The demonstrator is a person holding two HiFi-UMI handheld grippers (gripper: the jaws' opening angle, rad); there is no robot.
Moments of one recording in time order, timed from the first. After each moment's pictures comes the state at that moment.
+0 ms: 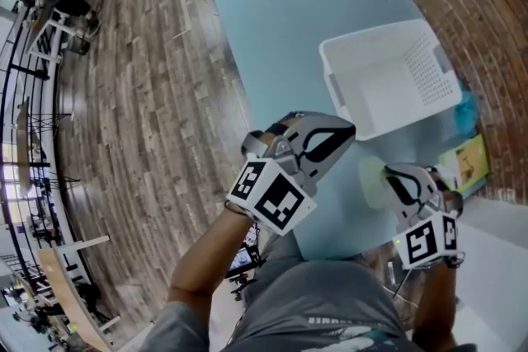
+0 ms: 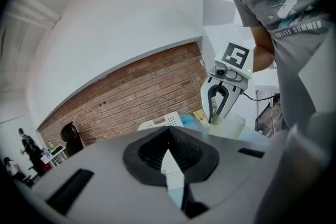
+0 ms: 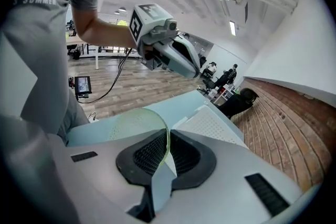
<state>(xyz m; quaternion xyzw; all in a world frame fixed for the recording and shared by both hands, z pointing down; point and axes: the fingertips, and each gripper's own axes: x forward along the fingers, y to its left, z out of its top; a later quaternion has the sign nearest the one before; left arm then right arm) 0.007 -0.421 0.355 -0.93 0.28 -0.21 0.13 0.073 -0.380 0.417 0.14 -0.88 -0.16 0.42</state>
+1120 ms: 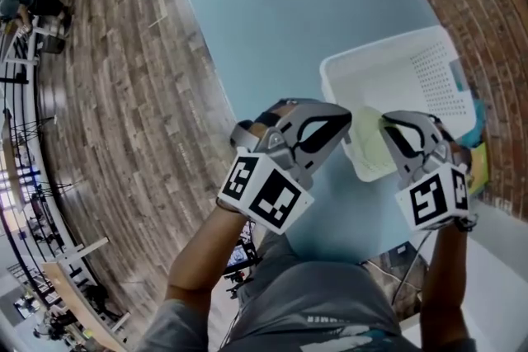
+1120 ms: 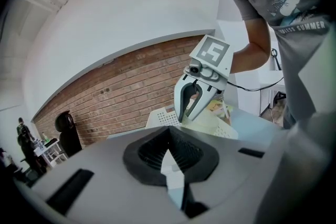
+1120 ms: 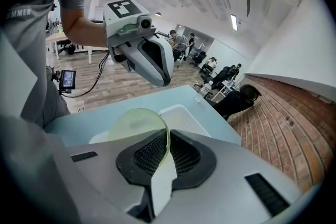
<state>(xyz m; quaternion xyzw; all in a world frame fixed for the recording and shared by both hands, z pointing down) -0.032 -0.535 0.402 -0.93 0.27 -0.22 0.10 0.011 -0.551 0.440 0.15 -0.87 -0.16 0.44</state>
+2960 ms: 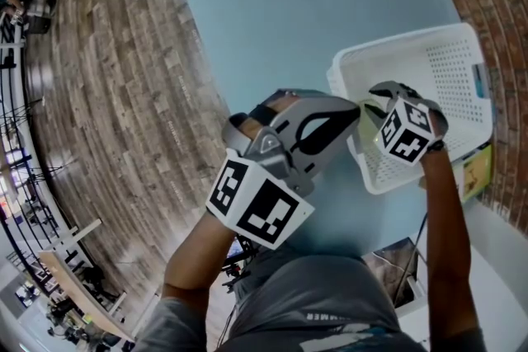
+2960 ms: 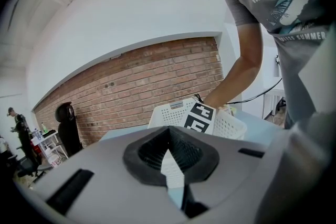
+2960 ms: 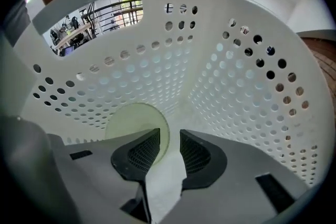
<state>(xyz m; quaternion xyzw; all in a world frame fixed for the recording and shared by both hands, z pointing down) -0.050 -0.556 0.425 -0.94 0.28 -0.19 0.06 0.018 -0.591 0.647 0.02 -0.80 -0.04 0.60</state>
